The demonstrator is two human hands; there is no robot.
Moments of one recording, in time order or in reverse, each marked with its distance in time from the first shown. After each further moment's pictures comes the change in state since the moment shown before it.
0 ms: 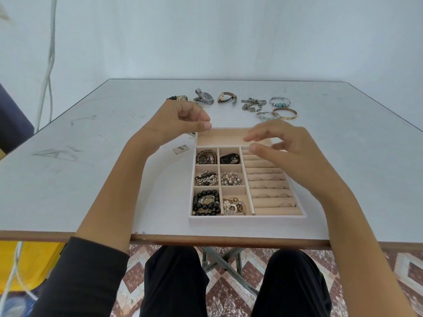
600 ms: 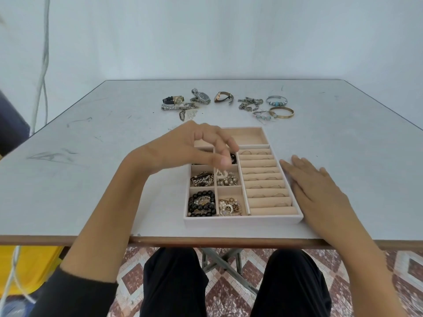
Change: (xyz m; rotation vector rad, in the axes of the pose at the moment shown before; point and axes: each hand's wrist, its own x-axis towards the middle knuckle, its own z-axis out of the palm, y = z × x) left_hand -0.037 0.026 0.020 0.062 -0.443 0.105; right_hand -0.062 0.024 -0.007 -0.674 -0.106 0.307
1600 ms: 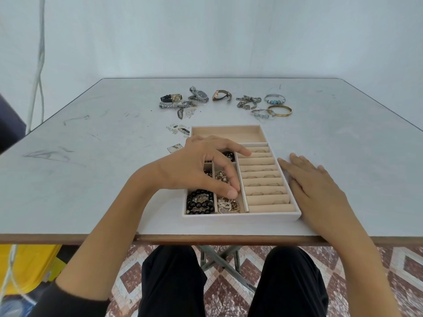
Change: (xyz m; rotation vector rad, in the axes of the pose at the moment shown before) left_hand -0.003 -0.009 0.027 0.258 -0.070 0.160; right_hand 0.001 0.001 0.002 0.004 0.028 -0.004
